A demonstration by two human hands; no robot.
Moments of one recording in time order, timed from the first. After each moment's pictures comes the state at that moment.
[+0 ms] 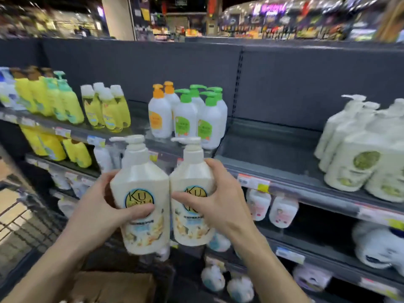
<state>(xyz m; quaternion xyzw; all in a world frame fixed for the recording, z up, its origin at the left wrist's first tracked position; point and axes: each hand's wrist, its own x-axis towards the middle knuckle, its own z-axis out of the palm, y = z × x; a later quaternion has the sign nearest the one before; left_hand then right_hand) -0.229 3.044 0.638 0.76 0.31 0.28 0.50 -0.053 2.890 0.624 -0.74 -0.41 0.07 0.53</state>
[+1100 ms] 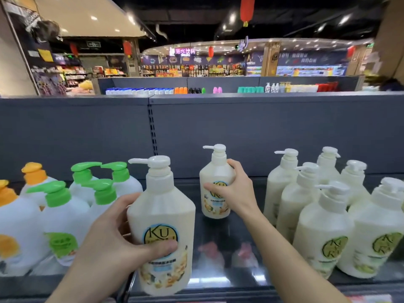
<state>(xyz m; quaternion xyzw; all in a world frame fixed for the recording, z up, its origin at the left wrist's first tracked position) 0.082 3.054 0.701 0.78 0.08 0.21 0.58 0.296 2.888 0.652 -0.79 -0.17 -0.07 0.58</state>
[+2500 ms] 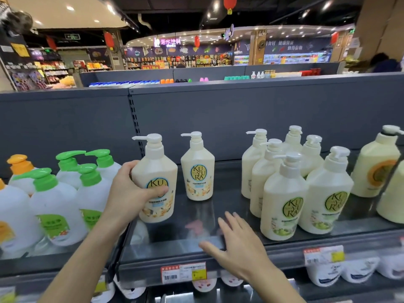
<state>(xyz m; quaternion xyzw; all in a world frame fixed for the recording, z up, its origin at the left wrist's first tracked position) 0.151 3.055 0.672 0.78 0.14 0.25 0.56 0.178 2.811 0.581 -0.96 -0.21 0.06 0.19</state>
